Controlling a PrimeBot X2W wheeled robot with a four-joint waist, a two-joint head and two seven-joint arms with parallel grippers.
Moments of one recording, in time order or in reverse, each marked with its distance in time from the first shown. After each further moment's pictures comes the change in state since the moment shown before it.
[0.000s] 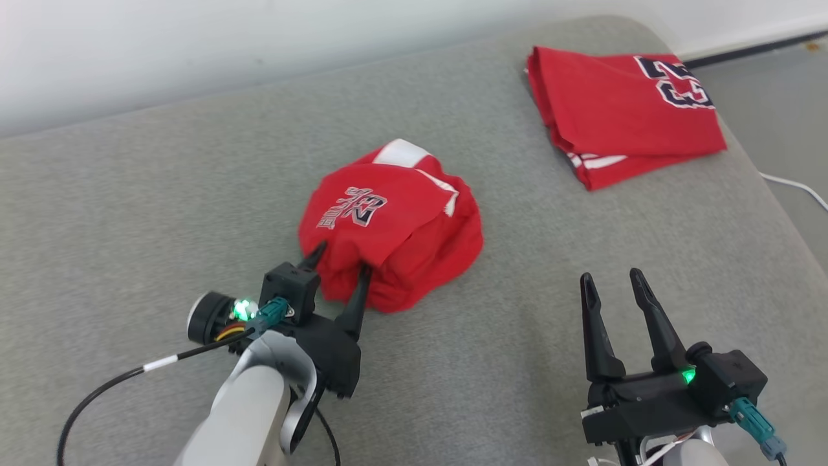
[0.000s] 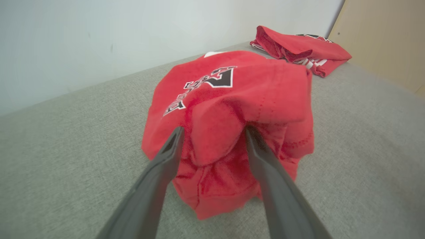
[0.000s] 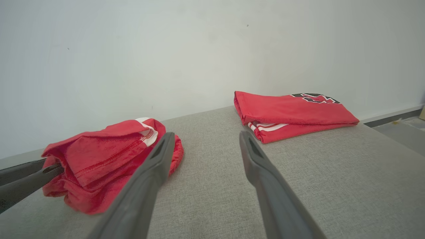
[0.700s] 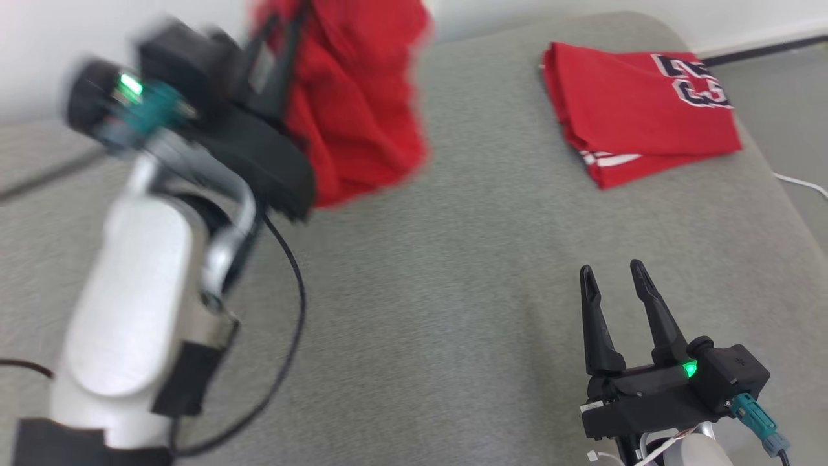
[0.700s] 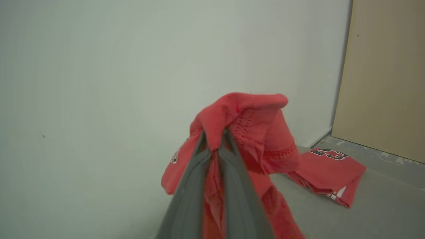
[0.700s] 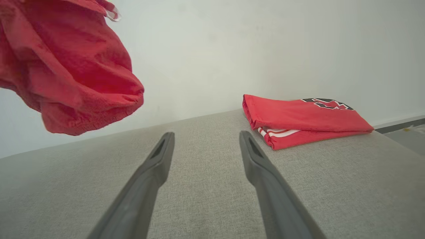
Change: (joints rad) left arm -0.325 0.087 0.126 -0.387 -0.027 -0.046 0.240; right arm -0.009 -0.009 0.008 -0.020 -0.007 0.000 0.000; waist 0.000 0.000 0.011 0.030
